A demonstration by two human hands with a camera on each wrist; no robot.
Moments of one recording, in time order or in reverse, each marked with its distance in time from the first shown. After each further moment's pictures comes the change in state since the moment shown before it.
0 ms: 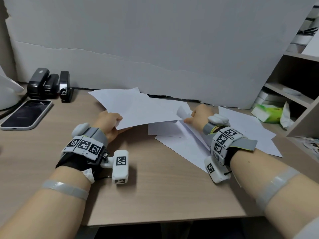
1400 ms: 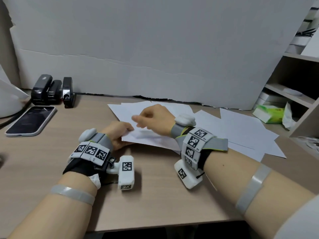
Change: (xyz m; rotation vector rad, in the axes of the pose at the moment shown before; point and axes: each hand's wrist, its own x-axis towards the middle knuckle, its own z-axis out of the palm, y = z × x) left_hand -0.002 -0.004 0.003 0.378 -0.082 -0.174; right_hand -0.050 -0.110 0.026 0.446 -0.219 -0.573
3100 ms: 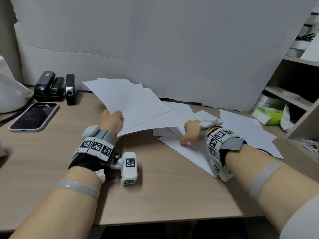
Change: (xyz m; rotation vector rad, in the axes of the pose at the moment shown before) left_hand 0.005 0.005 -0.008 -0.183 0.364 0.360; right_hand -0.030 0.068 -0.050 -0.718 -0.276 0.565
